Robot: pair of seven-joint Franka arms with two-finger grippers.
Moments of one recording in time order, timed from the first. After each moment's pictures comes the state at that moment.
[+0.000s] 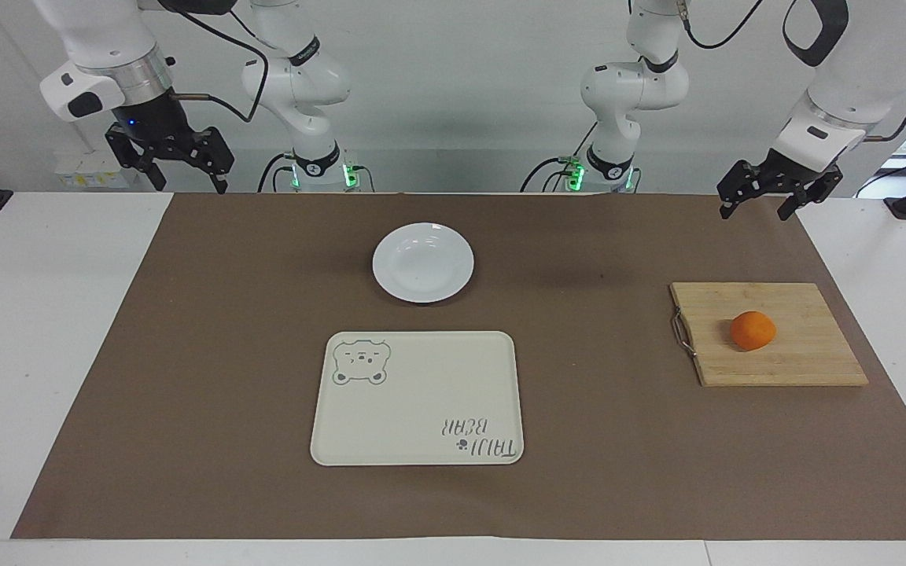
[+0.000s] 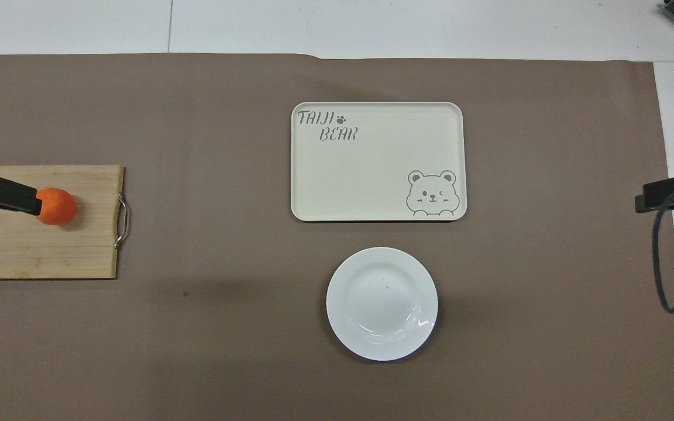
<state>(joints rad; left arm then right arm) -0.03 -0.02 0.01 -1.61 0.00 1.54 0.09 0.02 -0.05 -0.06 -1.55 -0.02 1.50 0.04</state>
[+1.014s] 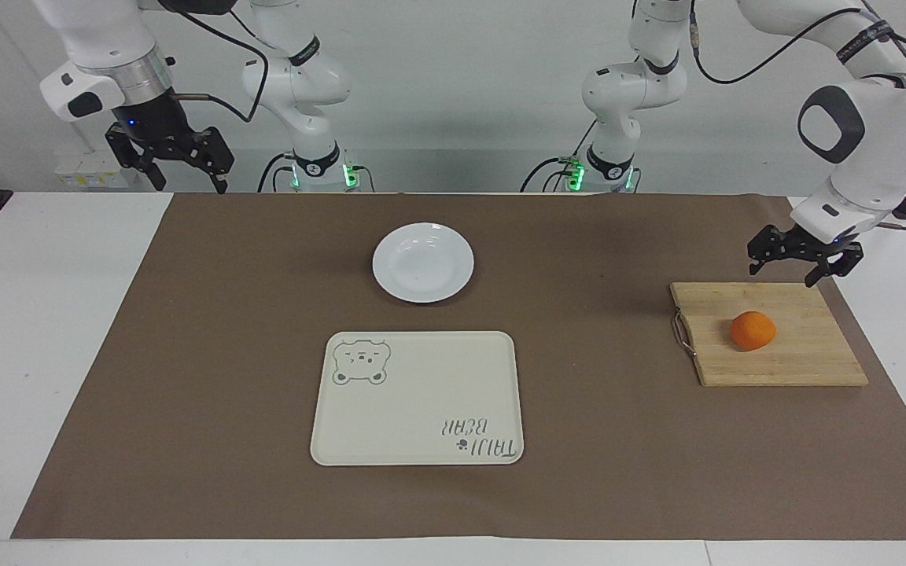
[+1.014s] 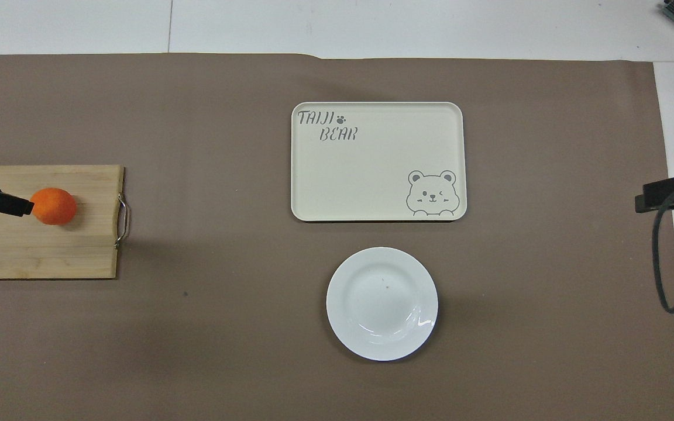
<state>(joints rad) 0.15 0.08 0.02 -1.83 0.00 1.91 0.57 0.02 -0.05 -0.06 -1.55 -0.02 1.50 0.04</state>
